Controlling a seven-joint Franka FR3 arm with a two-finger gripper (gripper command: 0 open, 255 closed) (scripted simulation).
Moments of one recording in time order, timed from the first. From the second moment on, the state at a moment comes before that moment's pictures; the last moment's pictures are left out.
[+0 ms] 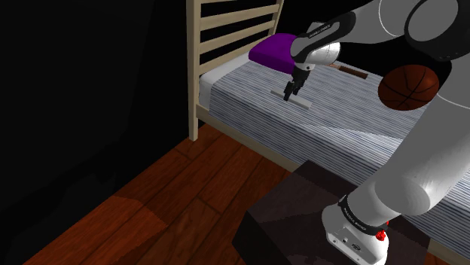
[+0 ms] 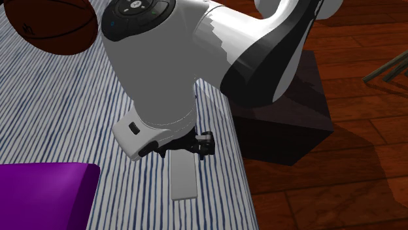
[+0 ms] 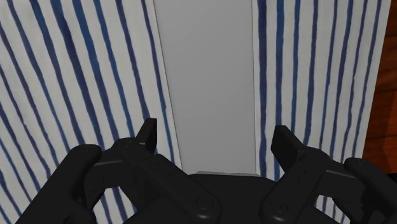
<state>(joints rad) -0.08 0.21 -0.39 -2.11 0.12 2.28 -0.66</state>
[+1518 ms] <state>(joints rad) -0.08 0.15 -0.40 -2.06 0.09 2.19 -0.64</state>
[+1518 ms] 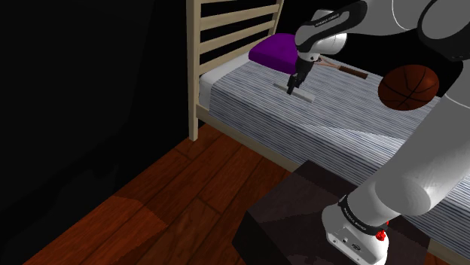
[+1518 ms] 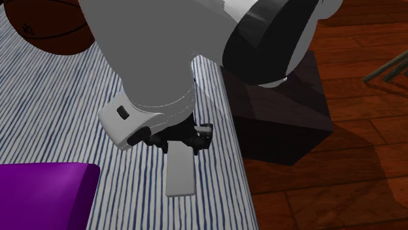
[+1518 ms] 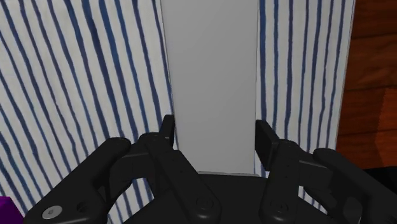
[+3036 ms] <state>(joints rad) -0.07 0.04 -0.40 -1.87 0.03 1.89 -0.60</state>
